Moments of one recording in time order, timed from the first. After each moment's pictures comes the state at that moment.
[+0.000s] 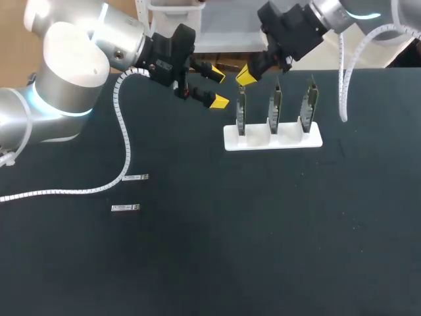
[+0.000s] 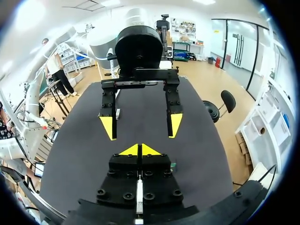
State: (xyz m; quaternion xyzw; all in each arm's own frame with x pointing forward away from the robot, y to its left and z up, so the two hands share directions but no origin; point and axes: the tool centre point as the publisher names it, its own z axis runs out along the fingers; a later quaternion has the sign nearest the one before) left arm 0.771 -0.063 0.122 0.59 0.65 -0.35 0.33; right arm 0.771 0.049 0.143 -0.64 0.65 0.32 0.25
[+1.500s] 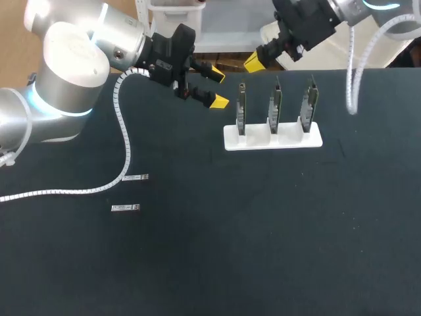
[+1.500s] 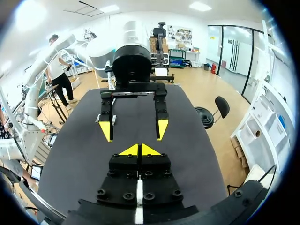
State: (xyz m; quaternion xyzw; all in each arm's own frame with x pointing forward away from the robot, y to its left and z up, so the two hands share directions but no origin) left arm 0.771 -0.063 0.122 0.59 0.65 -0.35 0.33; right arm 0.784 0.029 0.168 -0.63 0.65 0.32 0.28
